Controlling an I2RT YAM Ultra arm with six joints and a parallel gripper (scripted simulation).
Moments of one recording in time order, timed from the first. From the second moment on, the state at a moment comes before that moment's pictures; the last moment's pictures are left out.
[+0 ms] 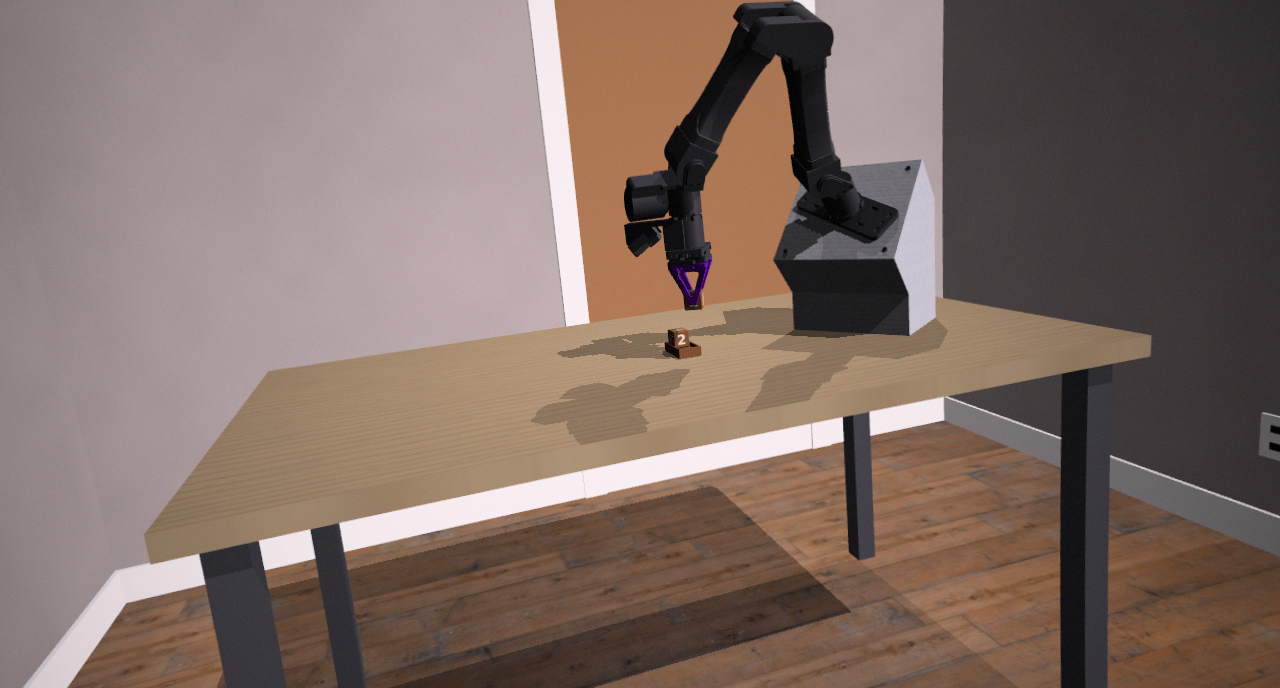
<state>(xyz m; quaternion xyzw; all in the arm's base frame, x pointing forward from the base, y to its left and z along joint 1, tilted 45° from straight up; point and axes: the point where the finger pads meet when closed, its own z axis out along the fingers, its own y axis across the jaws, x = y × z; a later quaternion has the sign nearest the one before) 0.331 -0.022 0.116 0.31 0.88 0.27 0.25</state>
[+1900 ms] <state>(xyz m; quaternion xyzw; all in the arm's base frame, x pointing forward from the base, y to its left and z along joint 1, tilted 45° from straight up) 0.331 0.008 0.128 0.70 0.60 0.37 0.08</state>
